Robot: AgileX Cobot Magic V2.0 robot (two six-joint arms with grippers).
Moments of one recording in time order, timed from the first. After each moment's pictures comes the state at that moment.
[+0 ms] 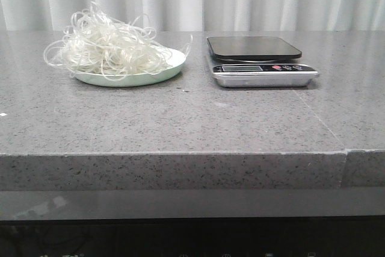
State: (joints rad) left arm -0.03 0.00 0.01 -0.01 0.01 -0.07; right arm 0.60 0.55 -0.85 0.09 0.84 -0.03
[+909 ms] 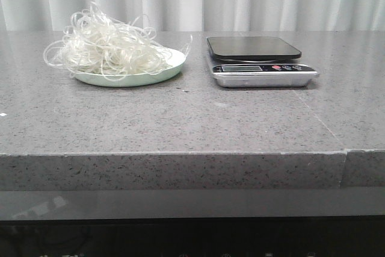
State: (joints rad) left arm -0.03 0.00 0.01 -0.01 0.01 -0.07; right arm 0.07 0.06 -0.13 0.09 0.17 -0.03
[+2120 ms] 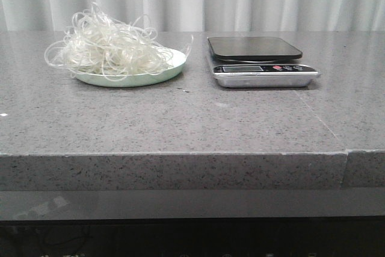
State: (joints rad) left arm -0.03 0.00 0.01 -0.01 0.01 -0.07; right arm 0.03 -0.01 0.03 0.00 0.01 0.06
